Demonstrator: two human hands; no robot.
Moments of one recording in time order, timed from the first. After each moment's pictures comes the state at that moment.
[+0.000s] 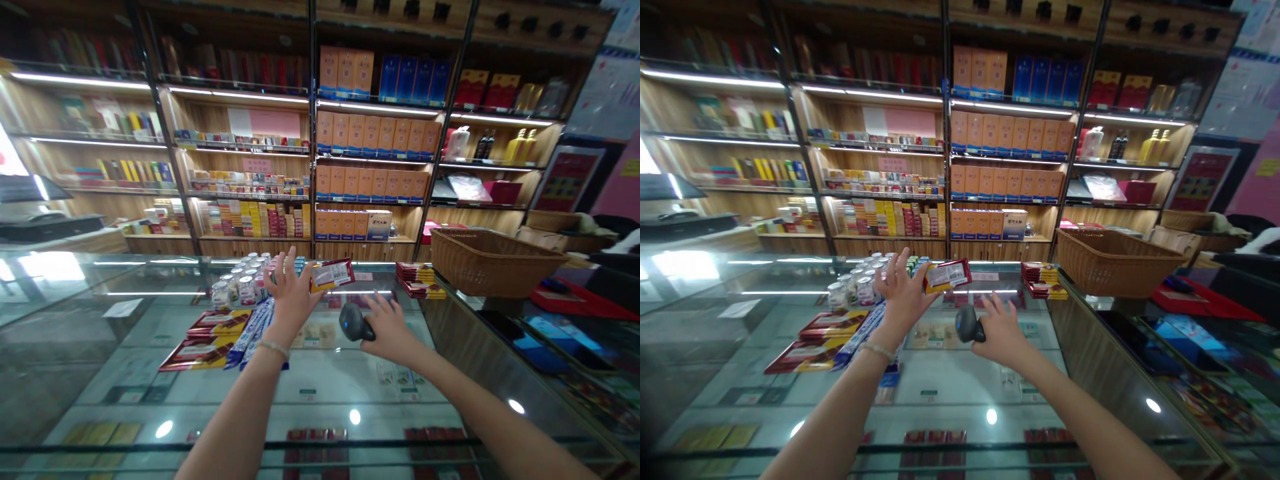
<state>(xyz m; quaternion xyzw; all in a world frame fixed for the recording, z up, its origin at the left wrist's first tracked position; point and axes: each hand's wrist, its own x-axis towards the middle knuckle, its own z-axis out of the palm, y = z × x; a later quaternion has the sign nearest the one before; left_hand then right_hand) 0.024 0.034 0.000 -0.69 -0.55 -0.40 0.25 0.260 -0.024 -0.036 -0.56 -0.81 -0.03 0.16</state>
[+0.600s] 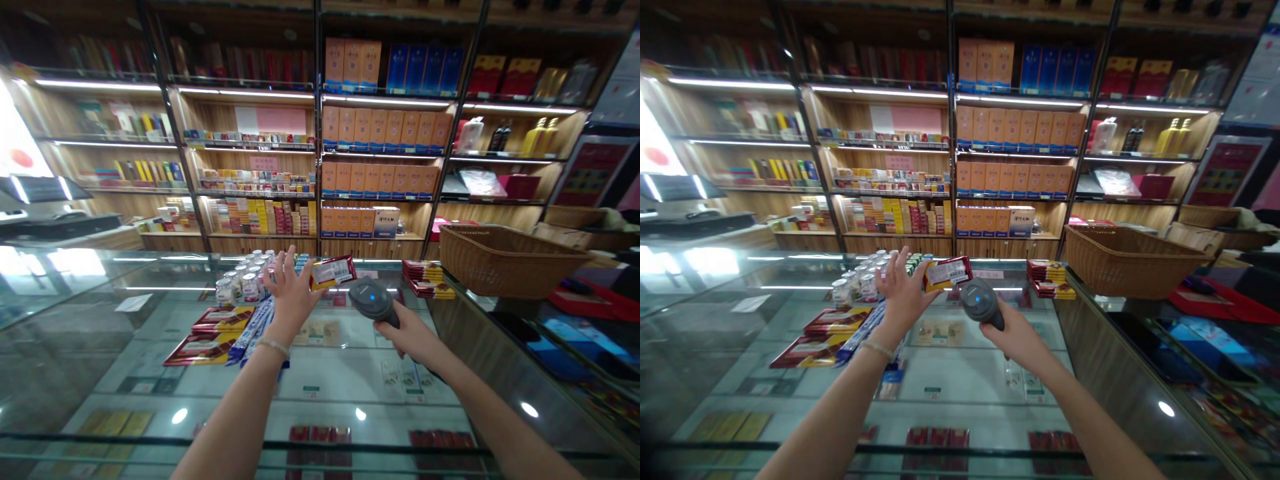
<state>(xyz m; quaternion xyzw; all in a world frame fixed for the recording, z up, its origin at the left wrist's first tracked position) 0.025 0.032 0.001 -0.67 -0.59 -0.38 0.24 0.276 -0.049 -0.001 -0.53 -0.68 0.34 0.37</state>
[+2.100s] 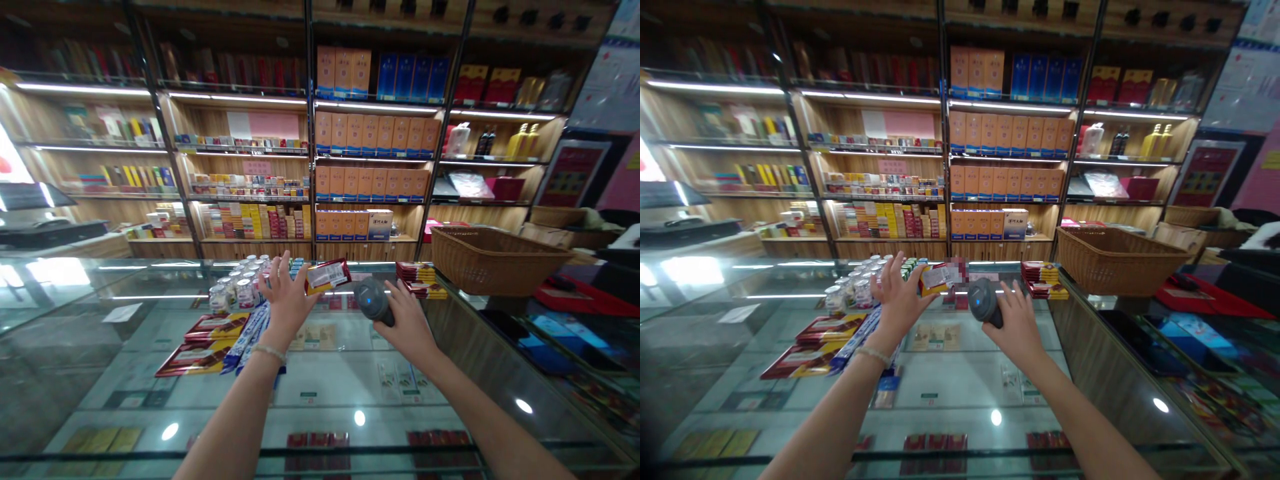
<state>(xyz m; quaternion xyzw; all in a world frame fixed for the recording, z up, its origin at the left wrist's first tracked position) 0.024 0.031 0.002 -0.68 -0.58 -0.38 0.24 0.283 -0.025 -0.031 -0.58 -0.72 -0.05 0.37</state>
